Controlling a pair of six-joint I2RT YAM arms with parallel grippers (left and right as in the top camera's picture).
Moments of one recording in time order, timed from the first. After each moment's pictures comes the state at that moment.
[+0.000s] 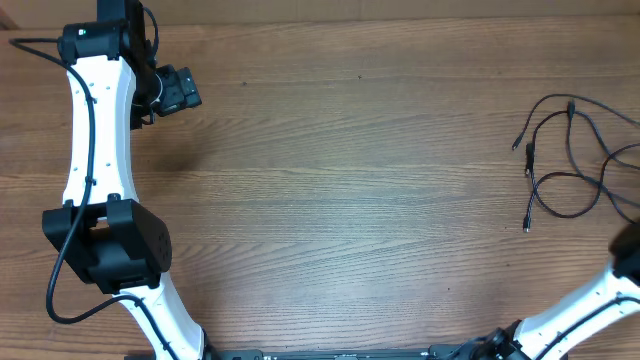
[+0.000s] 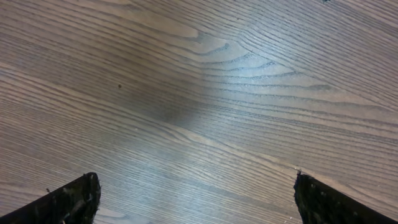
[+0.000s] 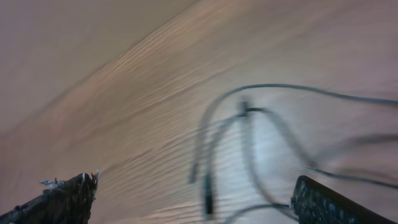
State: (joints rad) left arm 0.12 2.05 2.09 -1.40 -0.01 -0.28; right arm -0.70 2.19 2.43 -1.37 -0.59 -0.17
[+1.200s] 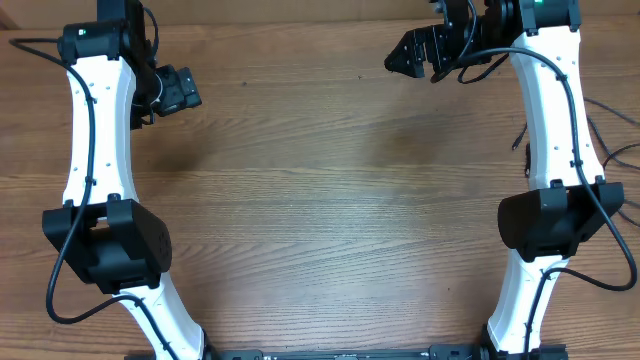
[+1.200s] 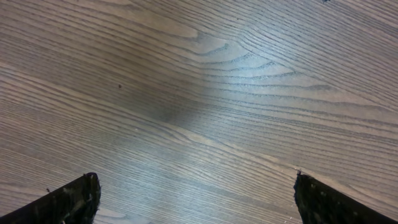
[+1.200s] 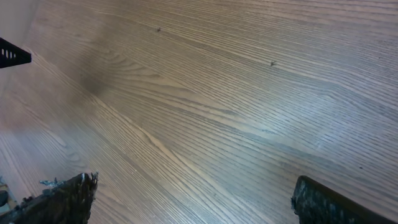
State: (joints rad) left arm 0.12 2.05 2.09 -1.40 -0.01 -0.28; right arm 0.08 2.19 2.43 -1.40 -0.60 -0.20
